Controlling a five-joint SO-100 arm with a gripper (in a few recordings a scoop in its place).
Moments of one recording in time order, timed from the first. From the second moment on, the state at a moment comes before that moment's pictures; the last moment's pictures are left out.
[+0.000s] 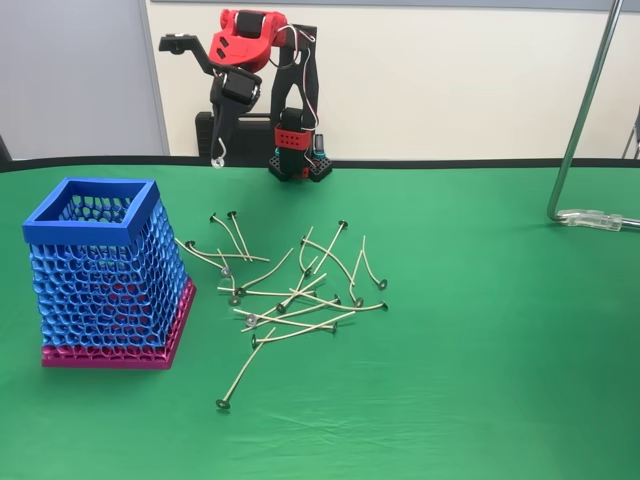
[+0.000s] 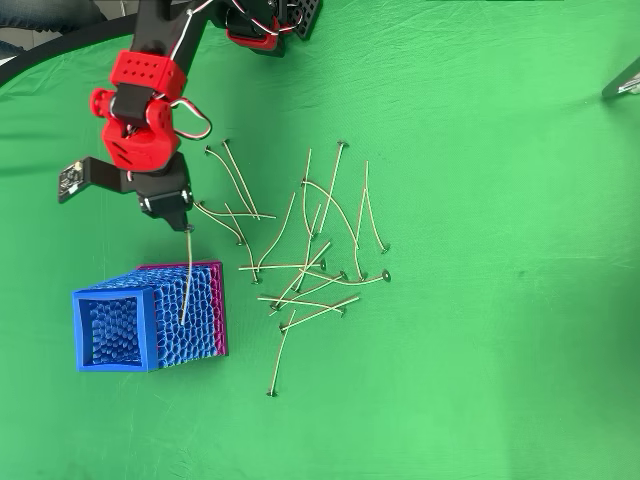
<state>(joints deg) 20.0 101.3 76.8 67.9 -32.9</state>
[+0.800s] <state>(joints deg) 28.5 86.5 54.0 71.4 -31.5</state>
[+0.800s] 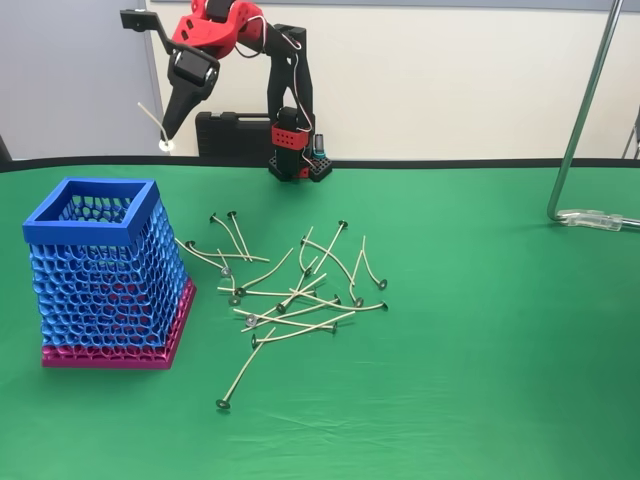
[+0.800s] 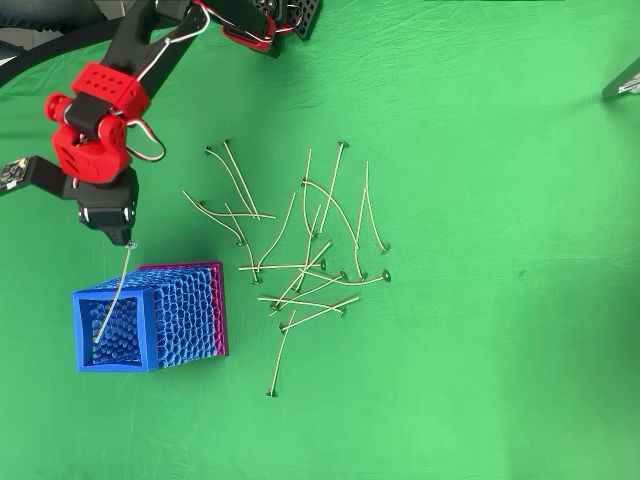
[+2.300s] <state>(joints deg) 29.6 57.0 8.0 71.4 -31.3</state>
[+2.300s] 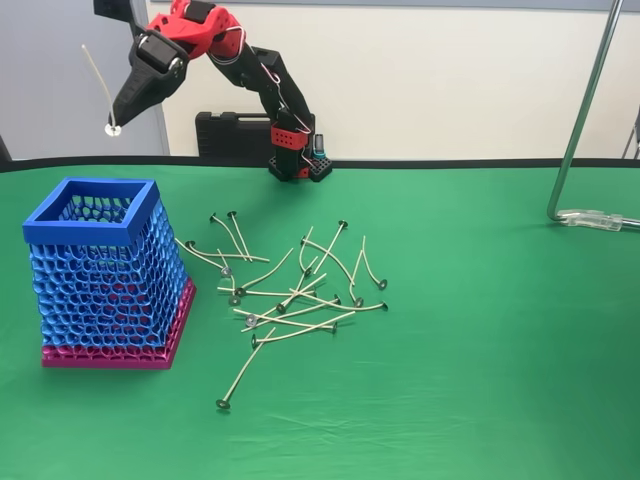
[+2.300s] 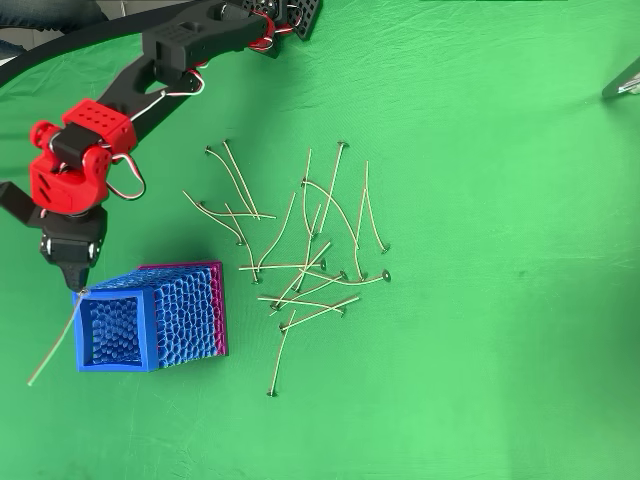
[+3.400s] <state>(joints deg) 29.4 52.1 9.1 63.6 -30.8</state>
